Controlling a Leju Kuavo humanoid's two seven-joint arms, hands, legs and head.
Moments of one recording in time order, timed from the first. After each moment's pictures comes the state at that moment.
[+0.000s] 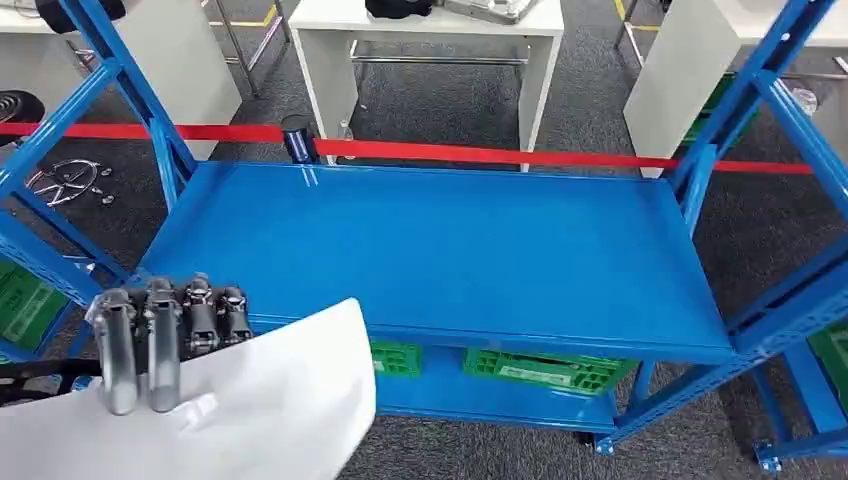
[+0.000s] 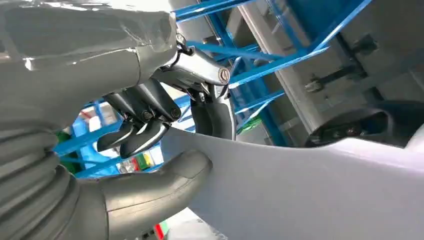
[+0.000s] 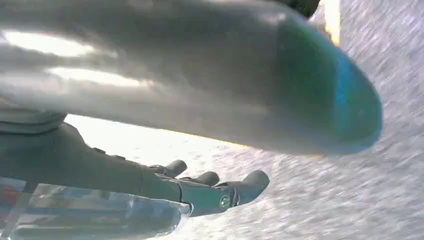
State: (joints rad) left arm -0.21 0.06 -0.48 -1.98 0.61 -0.71 -0.48; right arm -0.01 -0.19 0.17 -0.05 -0.07 0.12 -0.22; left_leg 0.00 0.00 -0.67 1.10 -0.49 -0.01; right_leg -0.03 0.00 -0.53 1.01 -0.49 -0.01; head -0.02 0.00
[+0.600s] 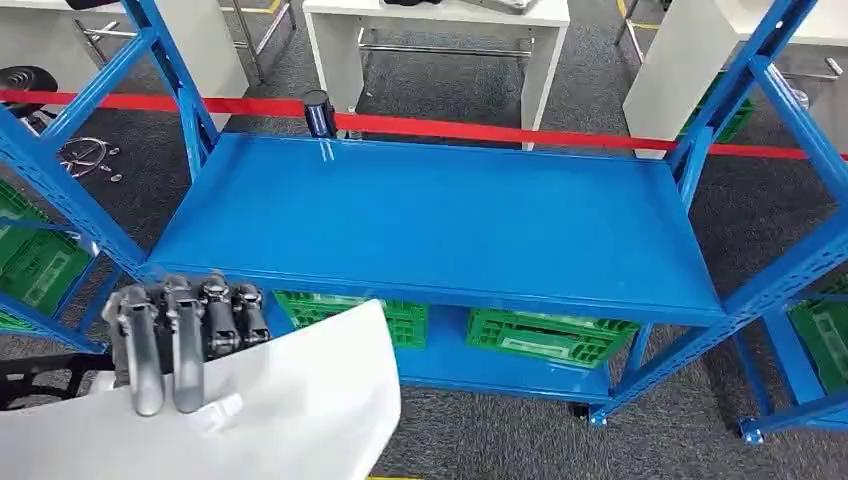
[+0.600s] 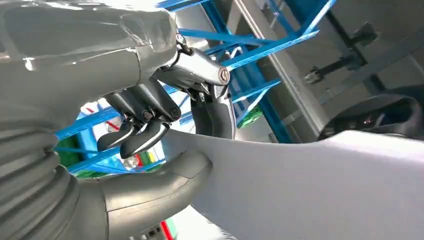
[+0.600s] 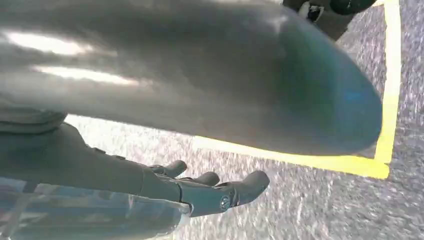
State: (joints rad) left arm -0.25 0.06 -0.51 -1.97 0.55 -0.68 -0.49; right arm -0.01 -0.20 0.34 -0.01 -0.19 0.20 -0.24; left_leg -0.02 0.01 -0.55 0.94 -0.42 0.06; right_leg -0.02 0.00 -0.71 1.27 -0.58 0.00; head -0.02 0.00
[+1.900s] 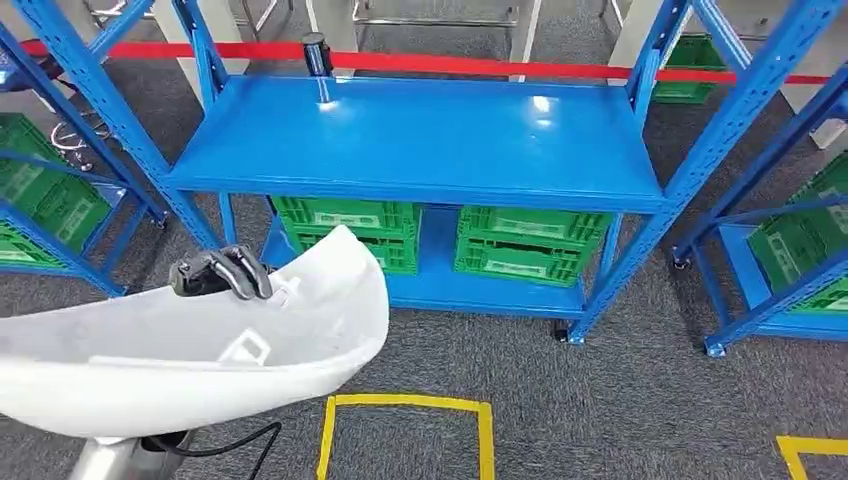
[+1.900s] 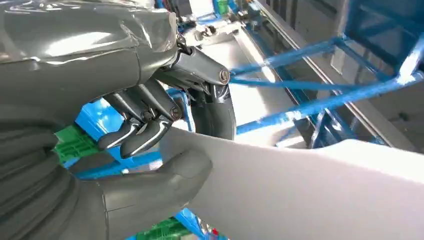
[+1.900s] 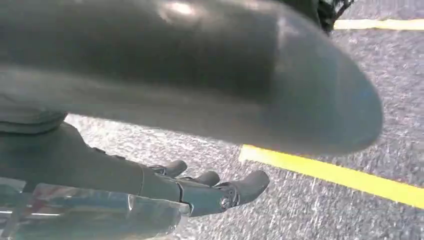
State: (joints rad) left arm -0.13 0.09 -0.38 -1.80 0.28 -0.44 -0.55; right arm -0.01 -0.21 0.57 -0.01 -0.33 0.26 -0.37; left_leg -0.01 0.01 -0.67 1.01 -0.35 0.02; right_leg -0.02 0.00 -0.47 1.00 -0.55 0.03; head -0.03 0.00
